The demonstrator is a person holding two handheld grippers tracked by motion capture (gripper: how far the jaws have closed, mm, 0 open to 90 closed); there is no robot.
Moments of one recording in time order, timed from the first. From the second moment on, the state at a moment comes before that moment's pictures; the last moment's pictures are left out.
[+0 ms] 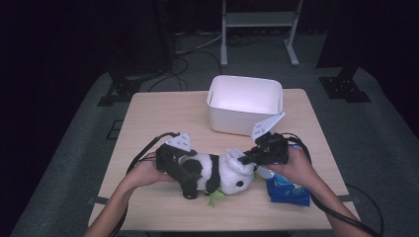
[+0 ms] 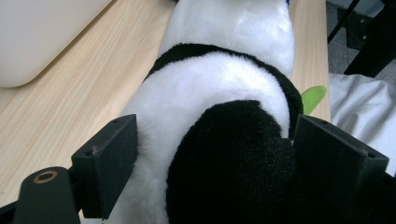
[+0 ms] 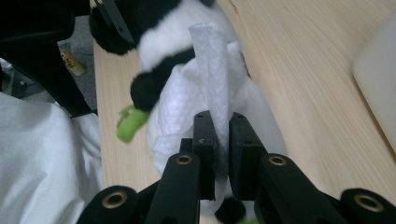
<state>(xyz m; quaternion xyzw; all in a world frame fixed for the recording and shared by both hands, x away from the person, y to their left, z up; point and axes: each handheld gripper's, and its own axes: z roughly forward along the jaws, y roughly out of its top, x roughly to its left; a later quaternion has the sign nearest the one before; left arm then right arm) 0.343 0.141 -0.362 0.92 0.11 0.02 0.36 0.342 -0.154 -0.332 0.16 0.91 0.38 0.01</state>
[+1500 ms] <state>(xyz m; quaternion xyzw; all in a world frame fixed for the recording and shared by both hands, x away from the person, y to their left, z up) 0.347 0.137 -0.364 0.93 0.10 0.02 0.36 0.334 -0.082 -0.340 0.06 0.96 0.28 0.04</state>
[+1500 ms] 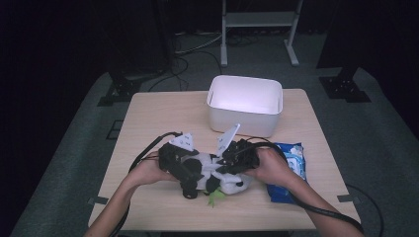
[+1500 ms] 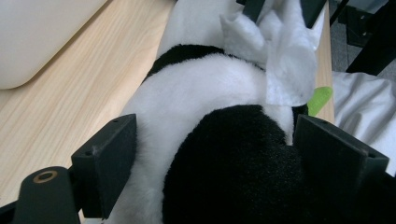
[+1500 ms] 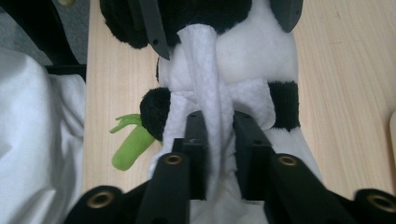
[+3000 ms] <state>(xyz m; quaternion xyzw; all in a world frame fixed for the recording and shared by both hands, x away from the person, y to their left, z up) 0.373 0.102 -0.356 0.95 0.08 0.04 0.30 0.371 -0.157 -0.340 0.18 0.91 0.37 0.00</state>
